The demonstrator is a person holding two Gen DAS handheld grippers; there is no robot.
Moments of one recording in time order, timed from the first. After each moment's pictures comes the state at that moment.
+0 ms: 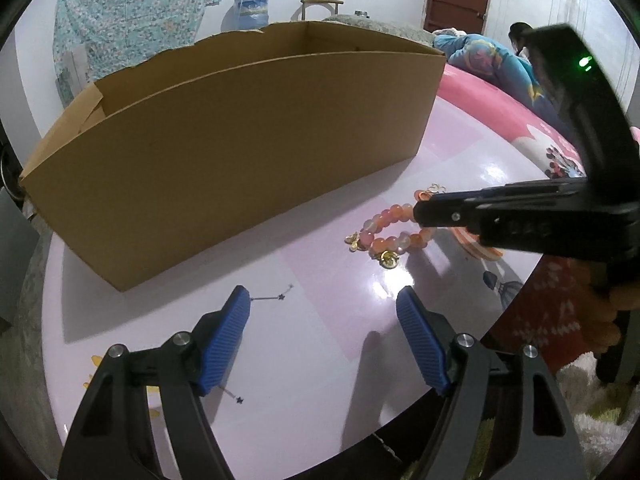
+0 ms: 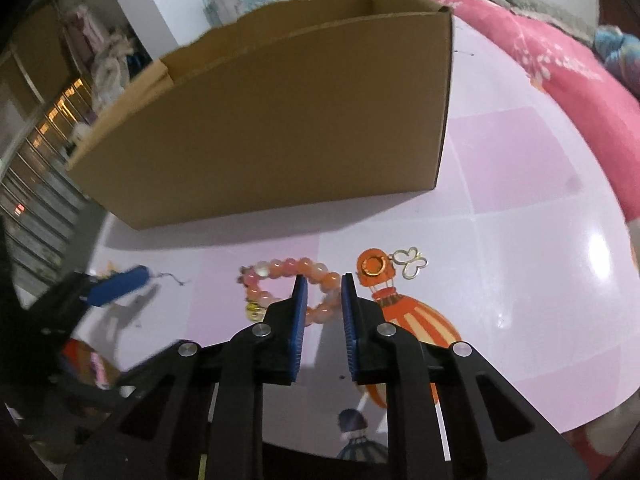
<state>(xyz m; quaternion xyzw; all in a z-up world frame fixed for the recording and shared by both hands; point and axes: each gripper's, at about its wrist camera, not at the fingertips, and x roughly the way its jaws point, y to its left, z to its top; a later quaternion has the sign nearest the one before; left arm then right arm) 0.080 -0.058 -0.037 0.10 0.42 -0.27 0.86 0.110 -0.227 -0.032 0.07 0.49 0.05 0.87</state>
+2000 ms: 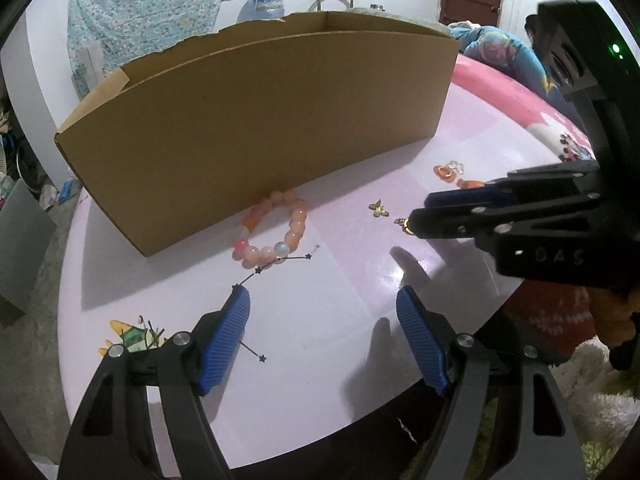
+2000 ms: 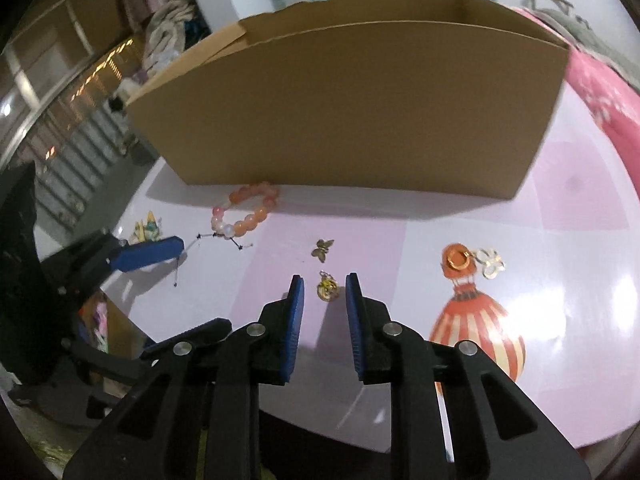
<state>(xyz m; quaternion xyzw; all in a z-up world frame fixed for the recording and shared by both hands) 0.069 -0.047 -0.044 0.12 0.43 -0.24 0.86 0.100 -0.188 -0.029 0.01 0.48 0.15 0.86</state>
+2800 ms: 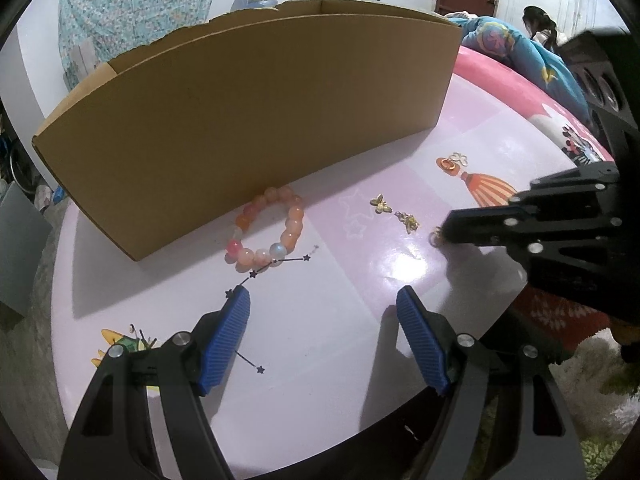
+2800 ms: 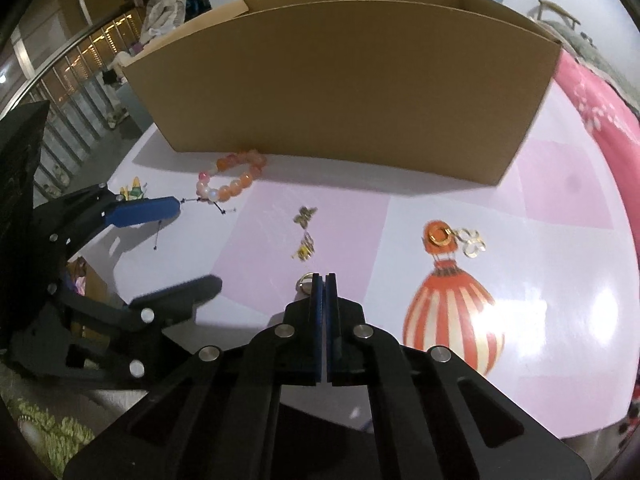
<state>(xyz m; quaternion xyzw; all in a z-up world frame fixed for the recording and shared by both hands) 0.079 -0.050 -0.050 0.12 0.45 -0.25 0.85 0.088 -0.190 -0.038 -0.02 0.50 0.13 0.86</state>
